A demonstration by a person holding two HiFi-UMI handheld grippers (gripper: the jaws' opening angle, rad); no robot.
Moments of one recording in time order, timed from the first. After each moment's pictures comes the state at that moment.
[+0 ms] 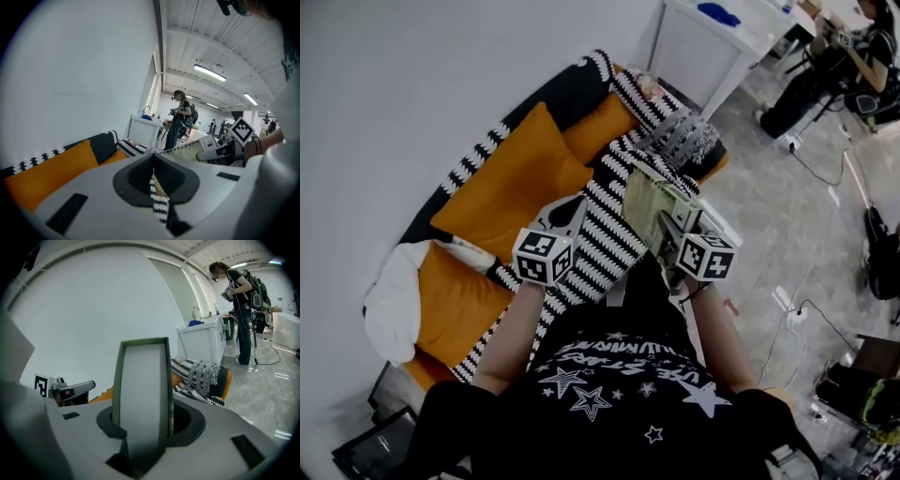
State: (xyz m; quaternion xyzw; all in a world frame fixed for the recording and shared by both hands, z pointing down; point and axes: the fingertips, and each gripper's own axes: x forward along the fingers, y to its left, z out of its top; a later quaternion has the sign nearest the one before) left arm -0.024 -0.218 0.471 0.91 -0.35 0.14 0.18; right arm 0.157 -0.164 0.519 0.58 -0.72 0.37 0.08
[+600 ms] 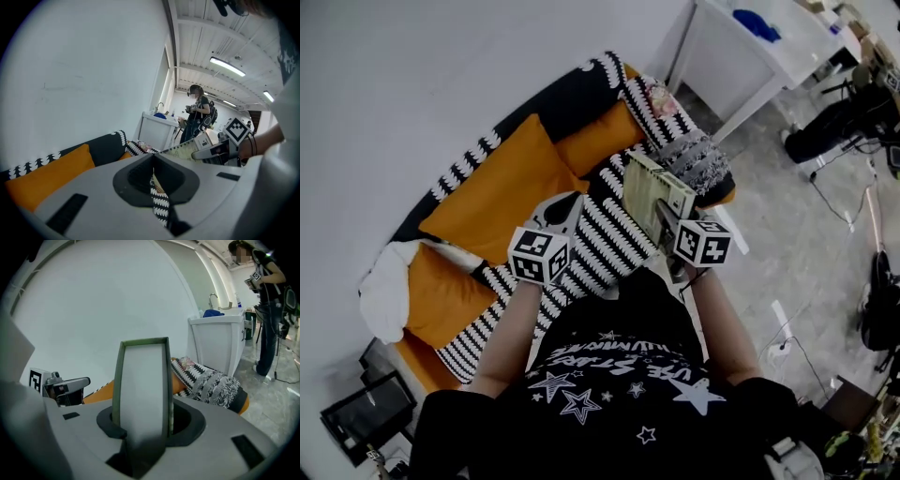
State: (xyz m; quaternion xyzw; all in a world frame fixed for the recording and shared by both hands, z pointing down) left arm 0.042 -0.333 0.488 0.87 -0.43 0.16 0.20; right arm 0.227 -0.323 0.550 0.49 -0.77 0.38 0.15
